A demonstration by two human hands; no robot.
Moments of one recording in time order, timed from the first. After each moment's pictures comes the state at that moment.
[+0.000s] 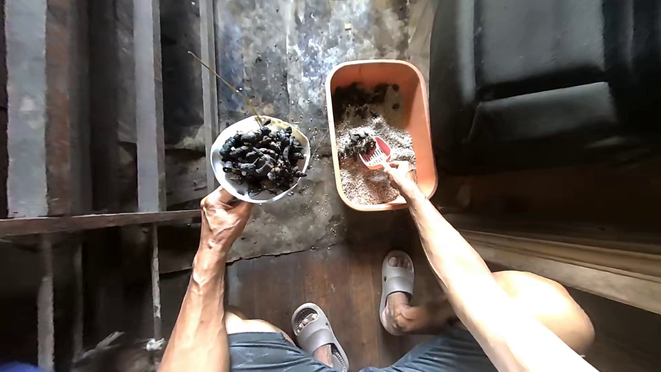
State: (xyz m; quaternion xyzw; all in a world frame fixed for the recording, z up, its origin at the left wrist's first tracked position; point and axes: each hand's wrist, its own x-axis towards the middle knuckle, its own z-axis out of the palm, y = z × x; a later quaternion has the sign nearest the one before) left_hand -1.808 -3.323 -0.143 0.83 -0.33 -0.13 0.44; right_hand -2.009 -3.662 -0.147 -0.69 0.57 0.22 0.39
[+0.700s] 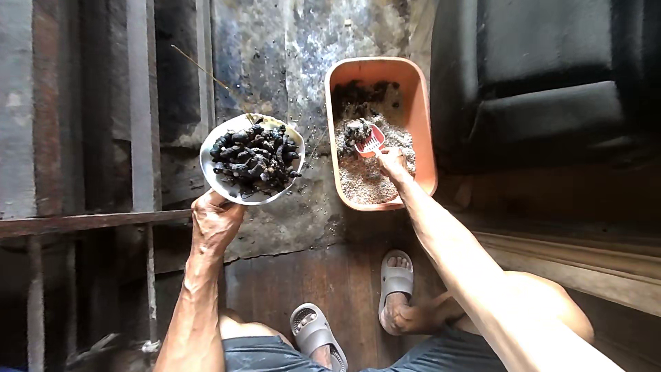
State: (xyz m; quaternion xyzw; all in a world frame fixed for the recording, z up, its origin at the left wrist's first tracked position) left_hand -1.812 -3.312 -0.140 0.84 -0.33 -0.12 0.41; right_hand -1.997 -3.710 -0.270 -0.74 0.56 0.05 0.37
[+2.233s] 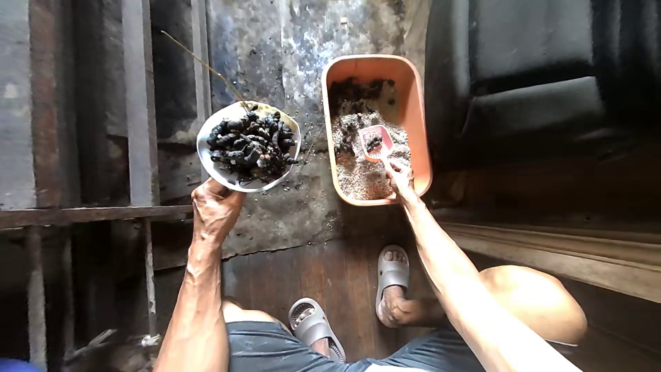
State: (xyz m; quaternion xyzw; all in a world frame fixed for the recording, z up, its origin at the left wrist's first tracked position) left_hand -1.801 -3.322 -0.143 0.84 -0.32 -0.13 0.43; right_hand -2.061 -3.652 -0.246 -0.75 0.53 -0.14 0.37
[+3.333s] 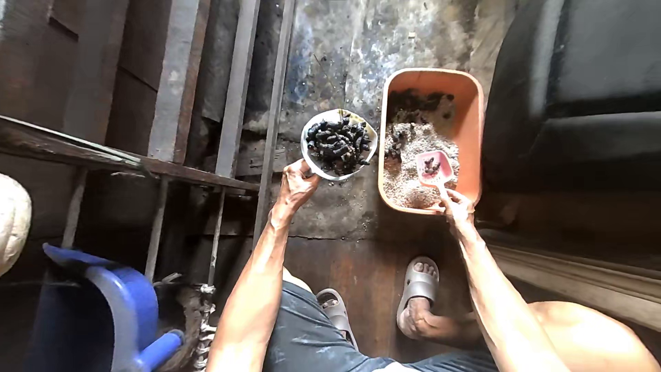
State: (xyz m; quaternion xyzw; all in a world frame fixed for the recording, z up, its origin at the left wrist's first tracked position) left_hand -1.797 -3.340 -0.173 0.81 -0.34 -0.16 0.45; right_hand -2.109 -3.635 -0.224 -0.68 0.57 -0.09 0.45
